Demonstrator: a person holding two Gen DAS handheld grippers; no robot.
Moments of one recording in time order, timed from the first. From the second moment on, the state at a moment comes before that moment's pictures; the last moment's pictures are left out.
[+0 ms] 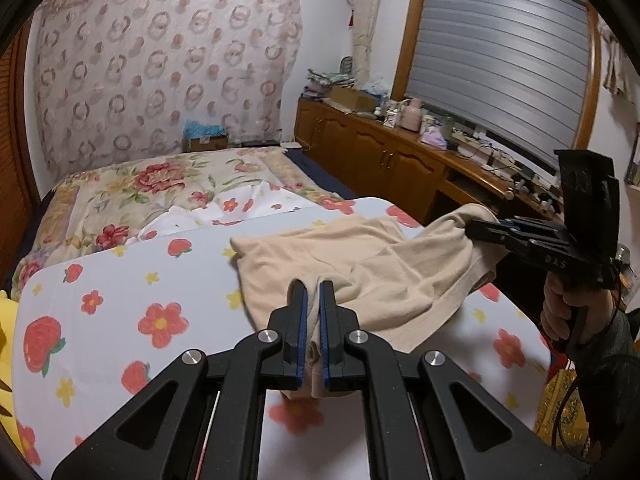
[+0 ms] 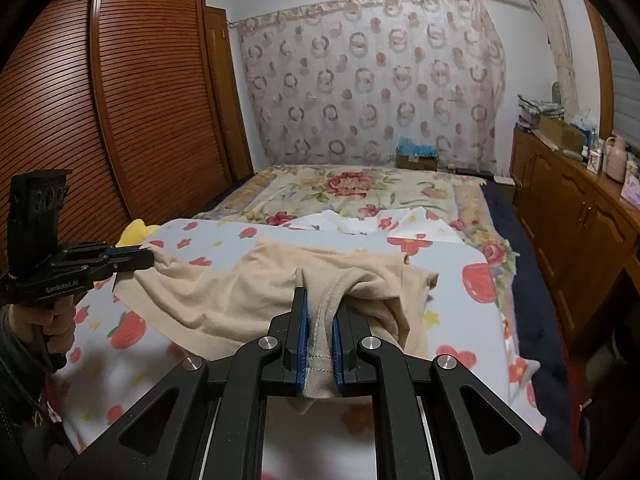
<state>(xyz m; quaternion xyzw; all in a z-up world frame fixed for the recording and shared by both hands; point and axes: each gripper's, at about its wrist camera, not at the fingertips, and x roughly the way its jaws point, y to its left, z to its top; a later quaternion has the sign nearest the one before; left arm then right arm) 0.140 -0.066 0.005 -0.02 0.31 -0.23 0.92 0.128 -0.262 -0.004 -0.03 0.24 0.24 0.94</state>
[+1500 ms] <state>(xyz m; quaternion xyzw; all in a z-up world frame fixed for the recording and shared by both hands) 0.222 -0.056 -0.044 0.02 0.38 -0.21 0.90 0.175 -0.281 -0.013 -0.09 0.30 0.19 0.93</state>
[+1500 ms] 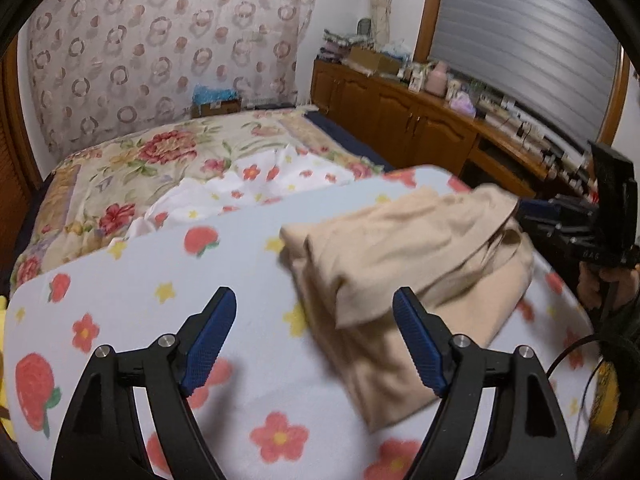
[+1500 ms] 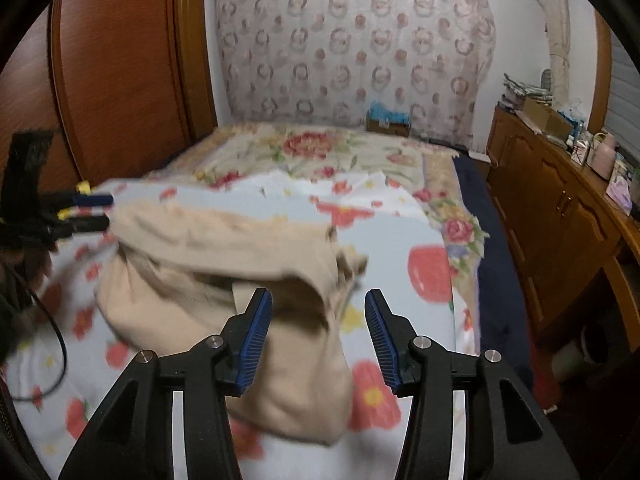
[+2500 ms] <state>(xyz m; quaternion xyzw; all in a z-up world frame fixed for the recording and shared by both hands) 0.298 -0.044 -0.061 0.01 0.39 -0.11 0.91 0.259 -0.297 -0.009 -0.05 0.32 0.15 0.93</state>
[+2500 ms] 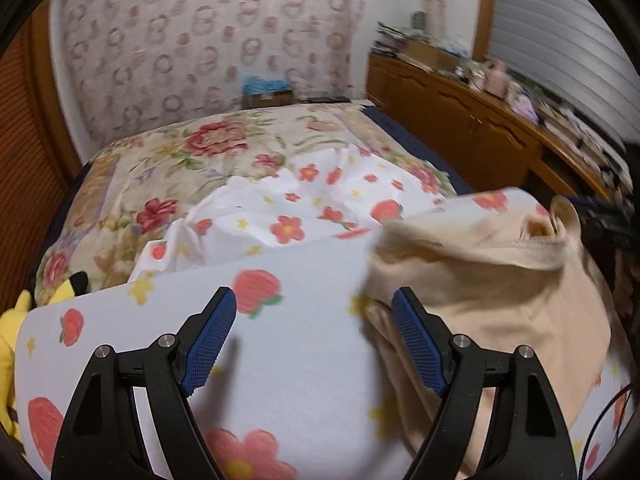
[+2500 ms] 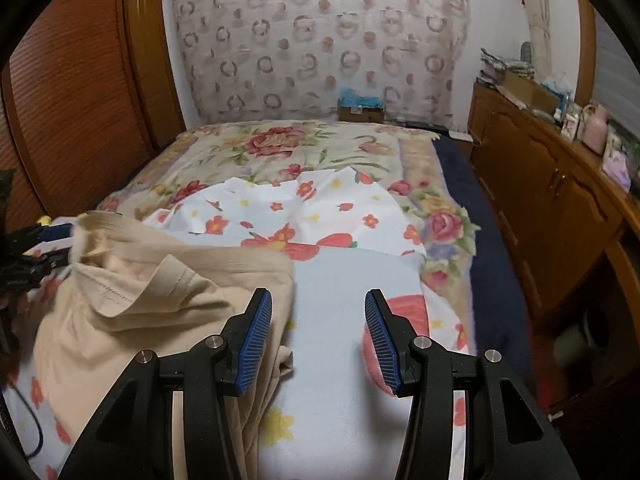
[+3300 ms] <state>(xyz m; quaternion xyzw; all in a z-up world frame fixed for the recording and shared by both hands) 0.278 -0.061 -0.050 0.01 0.38 -0.16 0.91 0.295 -0.314 0.006 0.00 0.34 0.29 0.90</state>
